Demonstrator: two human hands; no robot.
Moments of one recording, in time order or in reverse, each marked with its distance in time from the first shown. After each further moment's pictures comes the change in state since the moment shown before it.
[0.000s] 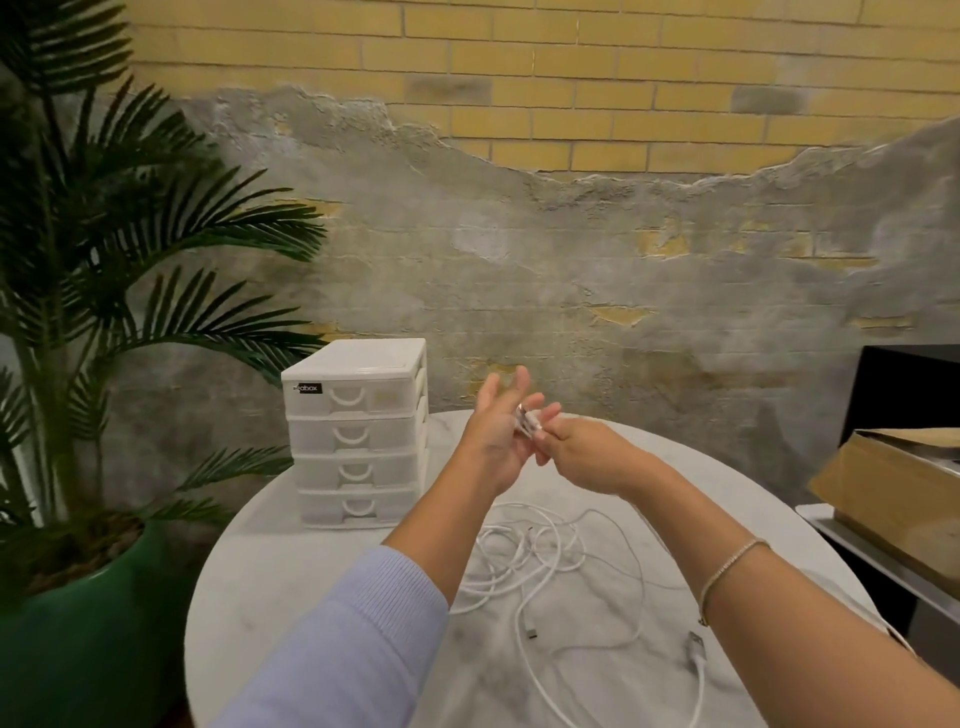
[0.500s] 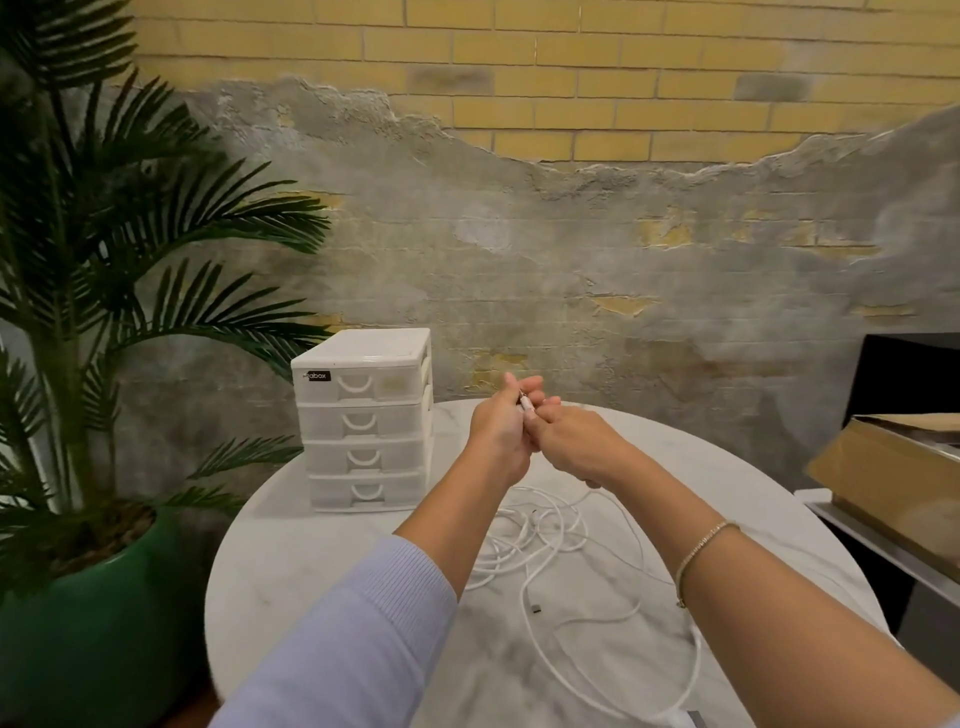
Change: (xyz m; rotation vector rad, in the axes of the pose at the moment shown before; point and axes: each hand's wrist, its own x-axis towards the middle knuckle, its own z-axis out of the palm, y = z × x) left_hand -0.013 -0.006 0.007 0.019 0.152 -0.006; right_hand -0.012 -0.026 0.007 0.111 0.050 0.114
